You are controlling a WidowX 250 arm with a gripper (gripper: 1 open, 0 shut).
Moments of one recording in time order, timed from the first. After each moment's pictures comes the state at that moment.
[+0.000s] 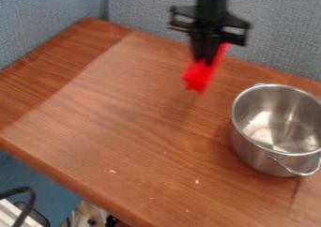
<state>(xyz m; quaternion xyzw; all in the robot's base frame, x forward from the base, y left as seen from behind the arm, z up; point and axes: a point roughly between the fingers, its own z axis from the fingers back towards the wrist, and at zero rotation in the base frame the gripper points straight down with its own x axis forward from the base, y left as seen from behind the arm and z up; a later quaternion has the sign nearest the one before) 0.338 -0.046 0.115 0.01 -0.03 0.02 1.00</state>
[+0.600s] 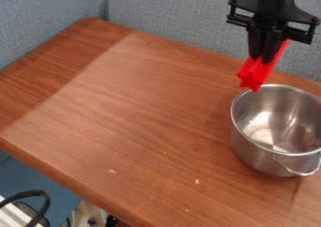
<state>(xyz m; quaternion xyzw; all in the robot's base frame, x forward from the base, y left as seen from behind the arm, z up) 0.354 -0.085 0.125 0.00 -0.04 -0.02 1.00</state>
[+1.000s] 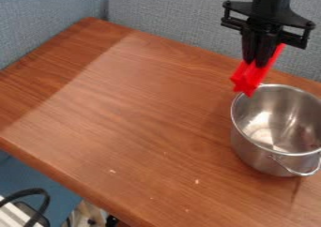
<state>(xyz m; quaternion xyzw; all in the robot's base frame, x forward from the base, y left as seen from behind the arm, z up) 0.343 -0.083 0.125 0.00 -0.04 -0.03 1.00</state>
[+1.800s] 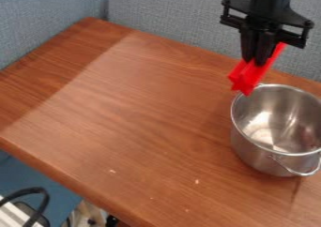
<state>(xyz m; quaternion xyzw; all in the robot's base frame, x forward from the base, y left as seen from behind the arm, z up) 0.338 -0.082 0.128 0.00 -0.04 -0.05 1.00</state>
